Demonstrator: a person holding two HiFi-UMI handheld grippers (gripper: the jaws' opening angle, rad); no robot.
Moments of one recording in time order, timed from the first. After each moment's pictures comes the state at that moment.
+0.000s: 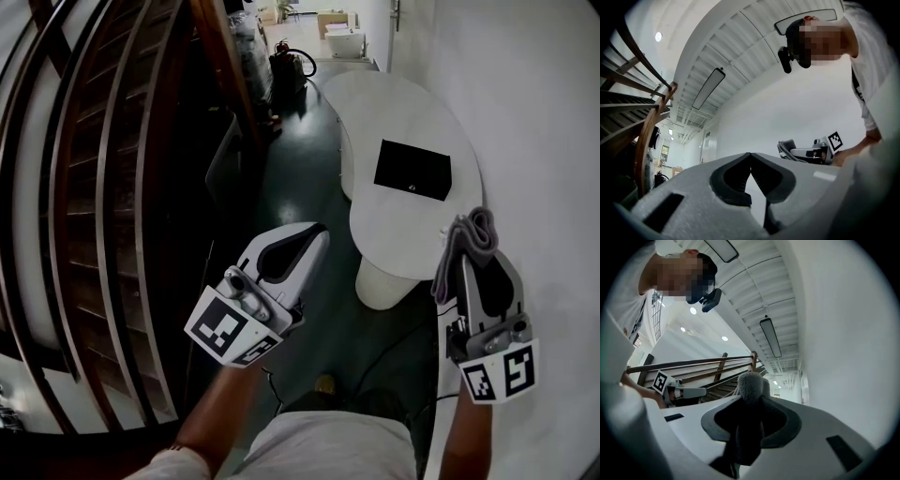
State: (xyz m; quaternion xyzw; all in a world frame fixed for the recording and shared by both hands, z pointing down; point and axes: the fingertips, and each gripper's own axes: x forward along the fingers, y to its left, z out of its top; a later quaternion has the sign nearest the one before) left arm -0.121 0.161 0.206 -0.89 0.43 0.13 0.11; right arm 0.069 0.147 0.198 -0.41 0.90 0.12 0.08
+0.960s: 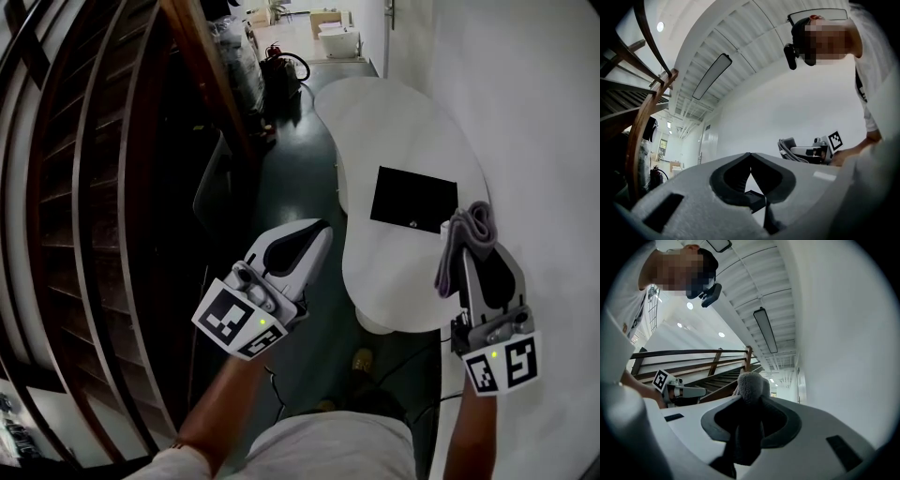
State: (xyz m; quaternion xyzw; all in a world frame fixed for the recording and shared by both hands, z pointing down) left arm -0.157 -0.052 0.220 -0.90 0.42 0.12 0.07; right arm 0.035 -0.058 0.204 -0.43 0.89 0.12 0.06
